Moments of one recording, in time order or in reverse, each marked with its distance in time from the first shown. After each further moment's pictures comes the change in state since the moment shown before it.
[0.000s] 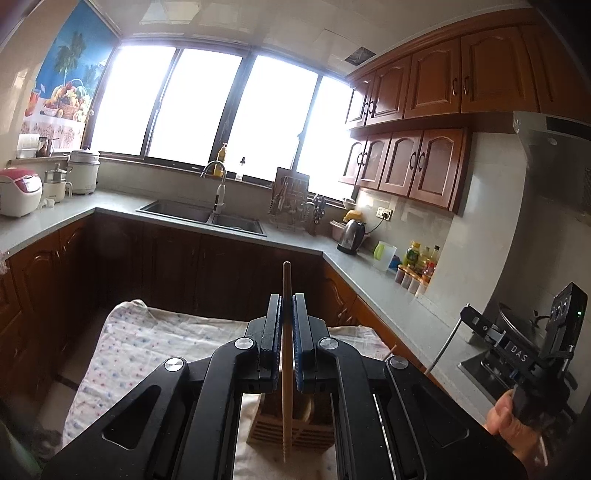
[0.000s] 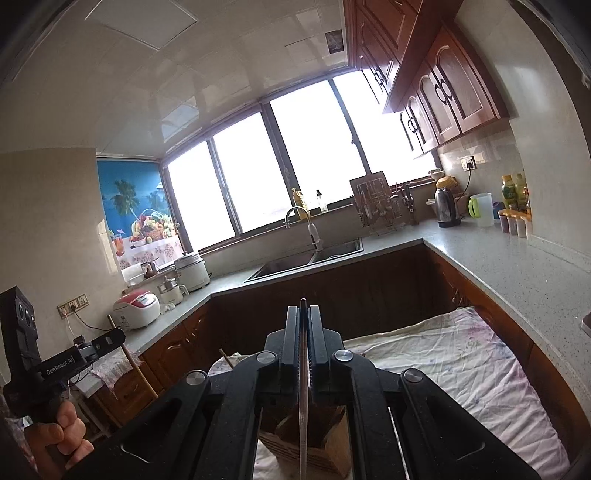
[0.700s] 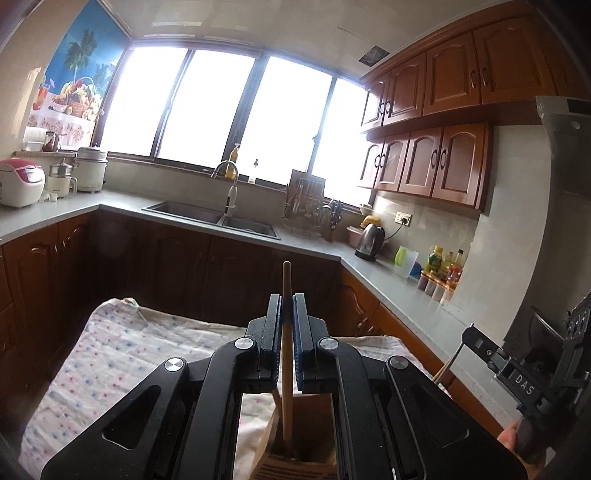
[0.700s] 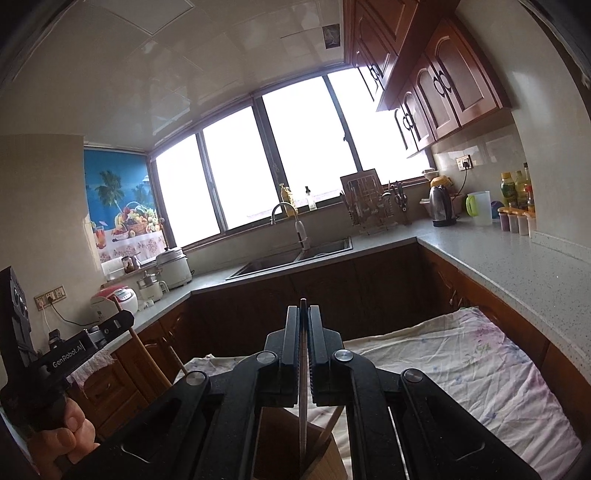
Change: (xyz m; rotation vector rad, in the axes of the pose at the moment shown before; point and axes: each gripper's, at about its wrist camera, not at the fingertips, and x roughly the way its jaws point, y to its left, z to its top) left arm 0.093 0.019 -0.055 -0.018 -0.035 0.056; right arm 0.076 -0.014 -0.046 -0.027 0.000 -0.056
